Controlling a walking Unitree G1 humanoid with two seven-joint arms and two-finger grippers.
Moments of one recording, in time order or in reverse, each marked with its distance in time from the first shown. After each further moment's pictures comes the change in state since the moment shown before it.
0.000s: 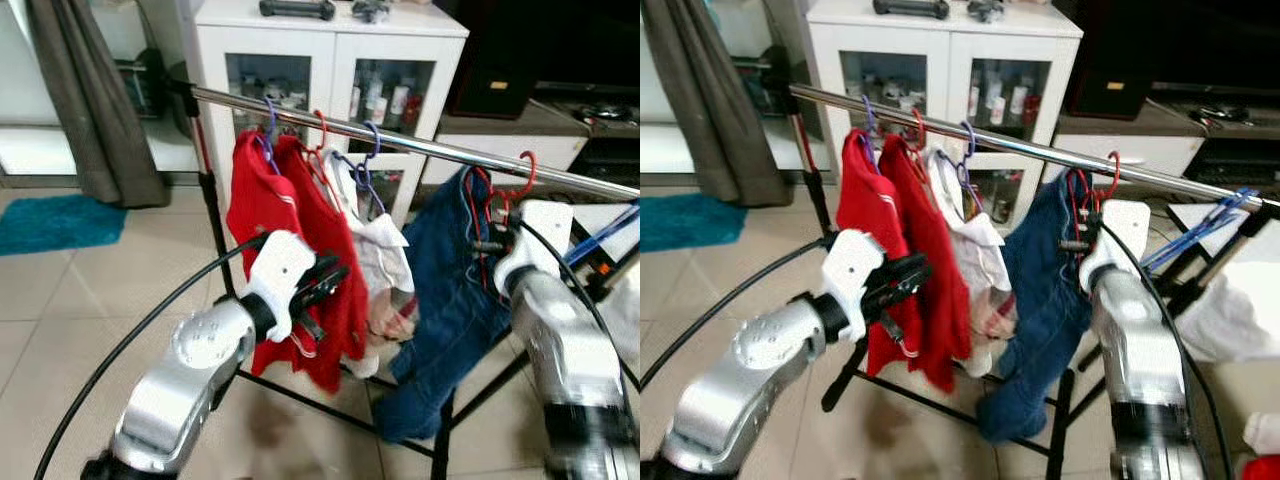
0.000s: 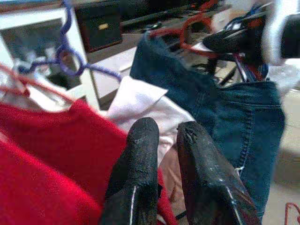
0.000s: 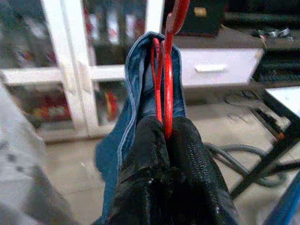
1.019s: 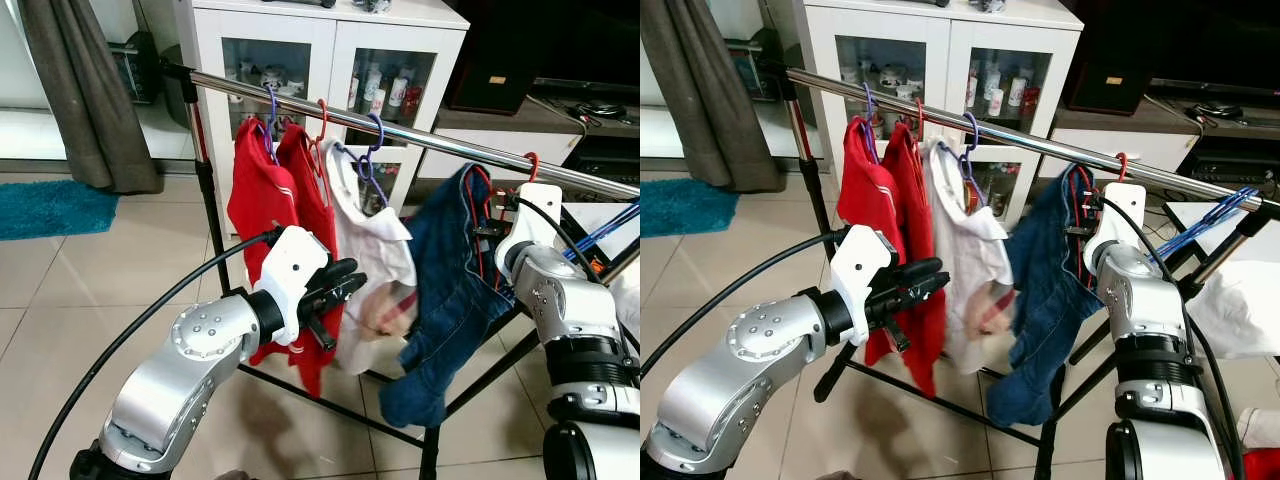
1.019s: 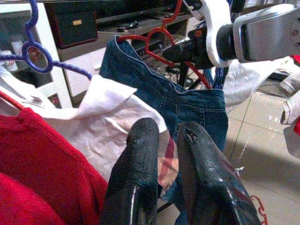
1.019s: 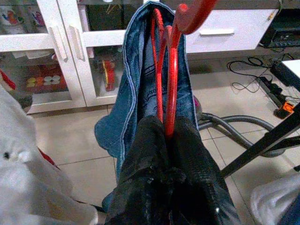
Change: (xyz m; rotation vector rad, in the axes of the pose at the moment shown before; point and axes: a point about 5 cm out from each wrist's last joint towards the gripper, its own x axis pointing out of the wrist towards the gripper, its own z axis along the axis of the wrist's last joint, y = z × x) left arm -0.004 -0.012 0.010 -0.048 0.015 -0.105; right arm 0.025 -0.005 0.002 0.058 0.148 0.044
